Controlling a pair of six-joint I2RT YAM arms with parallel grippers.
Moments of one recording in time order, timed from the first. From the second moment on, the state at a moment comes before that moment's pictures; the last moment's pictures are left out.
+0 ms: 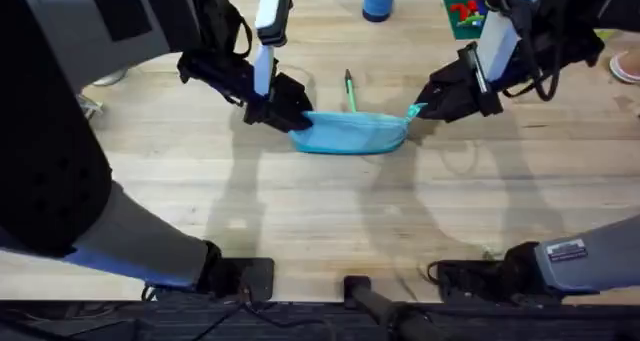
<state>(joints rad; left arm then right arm) -0.07 1.74 1.14 -0.99 0.85 1.54 -0.04 1.72 1.24 -1.17 -0.80 -1.60</state>
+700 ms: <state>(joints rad) -0.07 1.74 1.14 -0.99 0.85 1.54 0.20 1.72 1.24 -0.95 -0.94 -1.45</state>
